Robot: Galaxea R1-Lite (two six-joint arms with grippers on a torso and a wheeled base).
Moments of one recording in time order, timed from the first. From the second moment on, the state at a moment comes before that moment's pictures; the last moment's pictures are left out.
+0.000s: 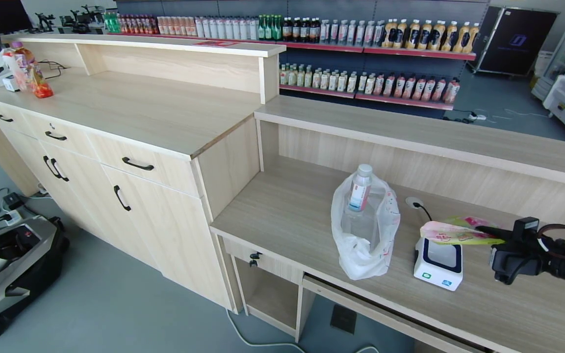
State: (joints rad) left arm 0.00 0.00 0.00 0.00 -0.05 0.00; right arm -0.39 2.04 -0.54 -1.16 0.69 -1.78
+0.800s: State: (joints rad) left arm 0.00 0.00 0.00 0.00 -0.05 0.00; right arm -0.38 2.06 -0.54 -1.19 0.69 -1.80
